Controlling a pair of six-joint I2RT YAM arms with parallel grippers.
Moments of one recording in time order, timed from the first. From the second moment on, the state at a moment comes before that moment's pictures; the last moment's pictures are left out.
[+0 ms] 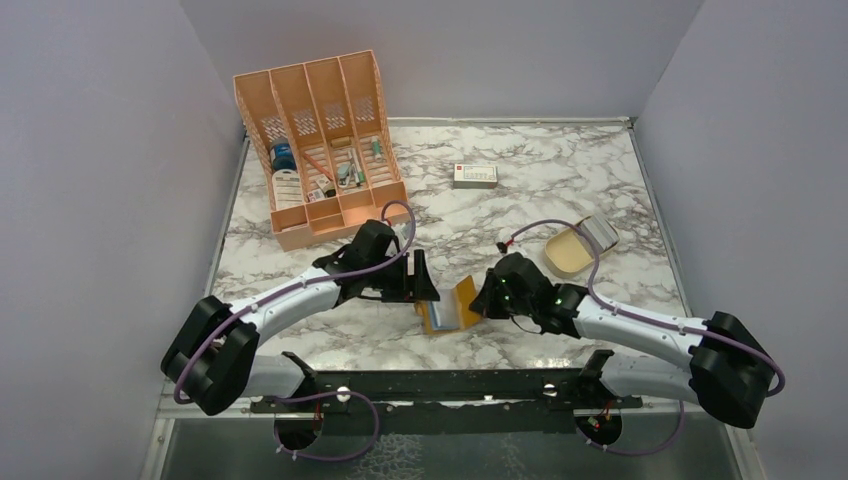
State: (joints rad) left arm -0.65 1.29 0.66 -0.18 0.46 -0.71; right arm 0.88 1.13 0.51 -0.16 0.07 0.84
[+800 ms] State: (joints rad) left arm -0.65 1.37 0.59 -0.06 0.48 -0.71; right arm 0.88 1.09 0.44 -0.15 0.09 0.87
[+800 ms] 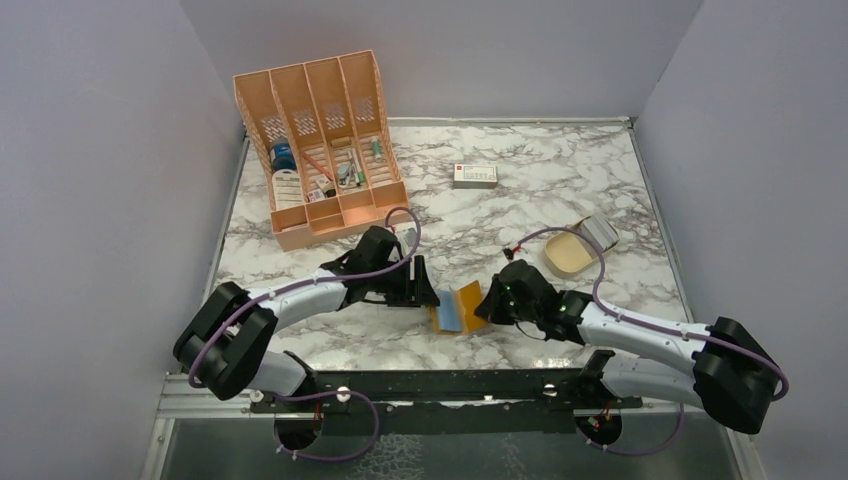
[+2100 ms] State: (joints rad) left arm -0.65 1.39 0.58 0.05 0.54 -0.81; right arm 0.90 1.11 0.70 -0.22 -0.06 0.81
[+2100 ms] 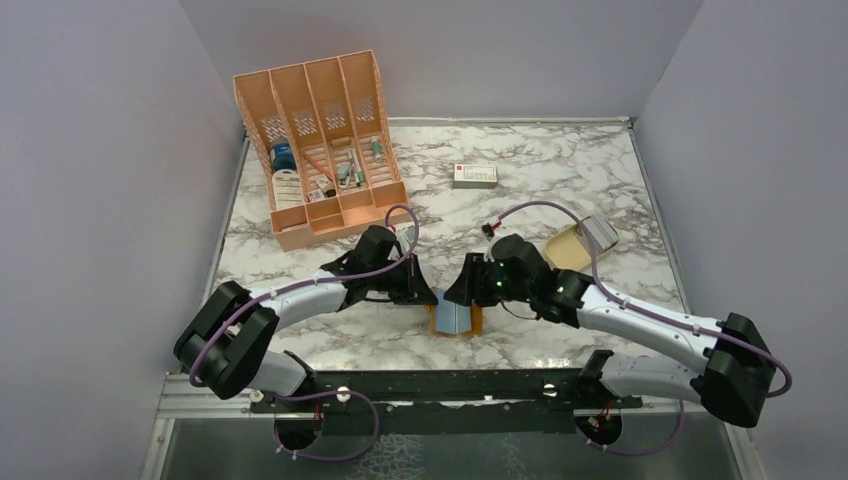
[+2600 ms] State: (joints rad) left arm -0.65 1.39 0.60 -0.04 0.48 -0.76; right arm 0.90 1.26 0.60 -0.13 -0.04 0.81
